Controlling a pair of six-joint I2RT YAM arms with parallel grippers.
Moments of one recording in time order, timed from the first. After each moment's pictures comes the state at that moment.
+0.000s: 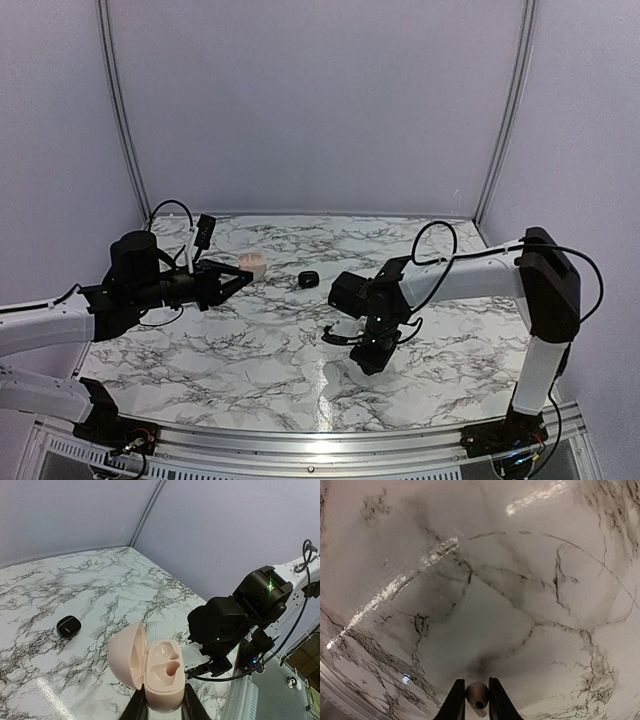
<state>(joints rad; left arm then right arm) -0.67 1.08 0.56 0.32 0.44 -0.39 0.98 1.87 1.25 -0.94 -0.06 -0.02</state>
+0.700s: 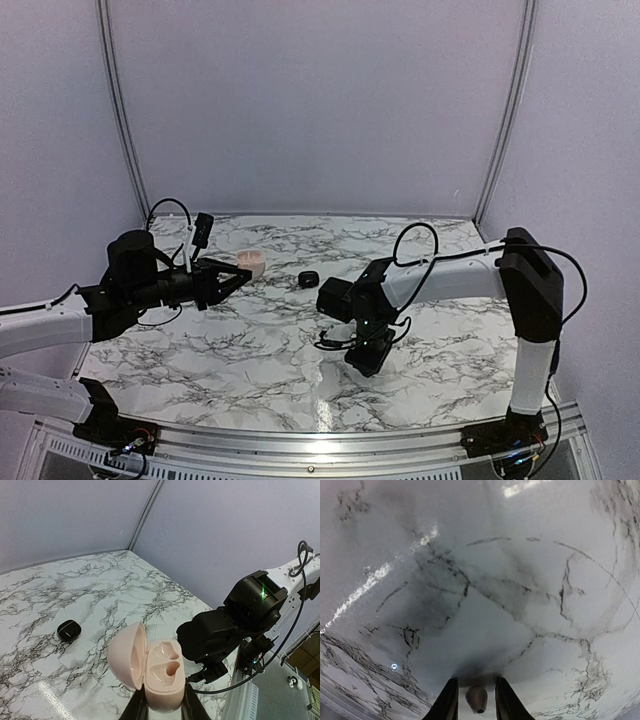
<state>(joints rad) -0.67 1.06 0.56 0.32 0.44 -0.38 1.01 1.96 1.35 -1.04 0.02 -0.03</state>
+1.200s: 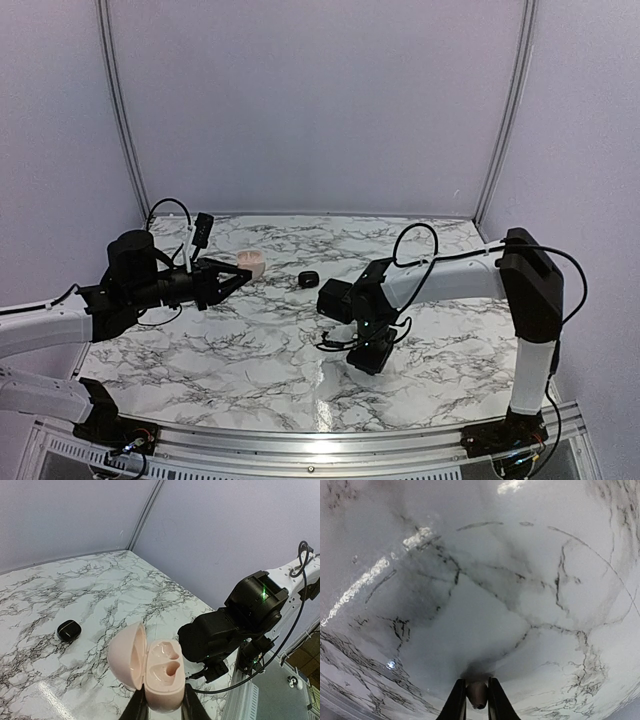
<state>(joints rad) -0.67 1.06 0.56 0.32 0.44 -0.38 1.01 1.96 1.35 -1.06 0.05 -0.03</state>
